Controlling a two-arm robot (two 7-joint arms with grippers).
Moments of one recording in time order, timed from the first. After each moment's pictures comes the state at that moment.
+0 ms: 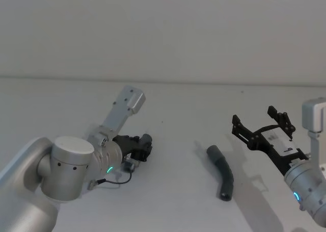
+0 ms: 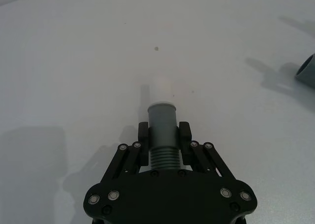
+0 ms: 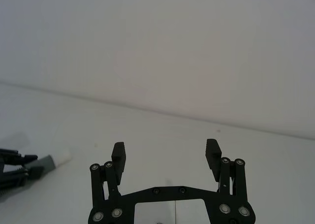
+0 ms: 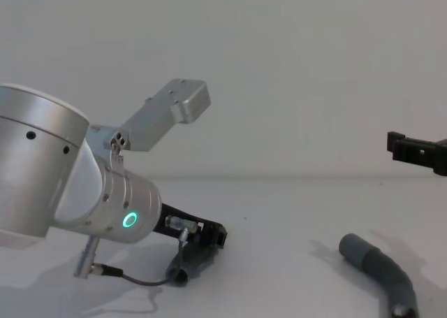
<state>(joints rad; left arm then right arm) -0.42 0.18 0.48 -1.48 -0.25 0.72 -0.13 0.02 0.35 -0.23 -1.78 0.26 0.14 0.07</state>
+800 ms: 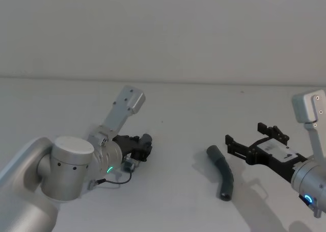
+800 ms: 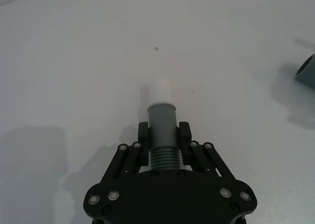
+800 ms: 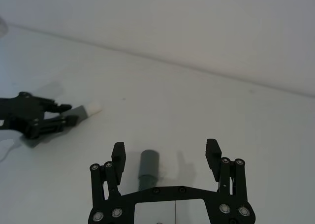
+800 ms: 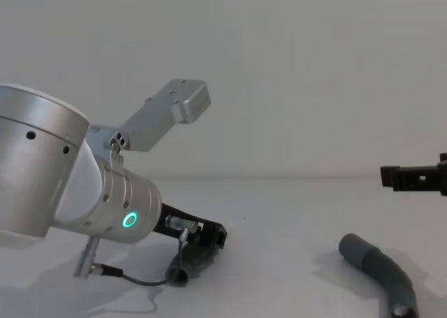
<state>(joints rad) -0.42 0.18 0.48 -1.48 -0.25 0.72 -0.13 0.03 0.44 -0.21 -1.90 0.34 0.49 0.19</state>
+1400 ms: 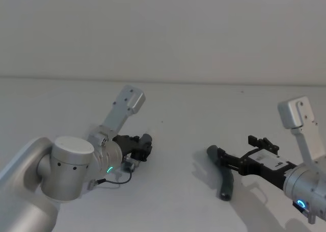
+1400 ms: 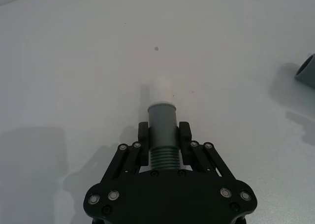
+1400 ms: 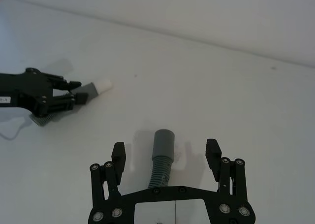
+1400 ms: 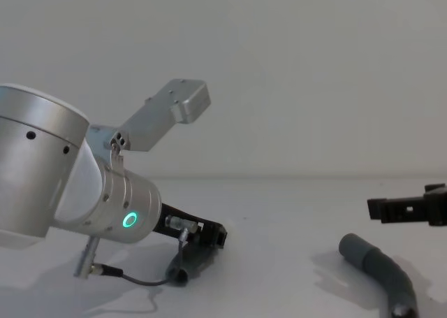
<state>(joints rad) -0.42 0.18 0.48 -1.48 -0.25 0.72 -0.13 0.05 0.44 -0.24 -1.88 0.35 0.58 0.22</state>
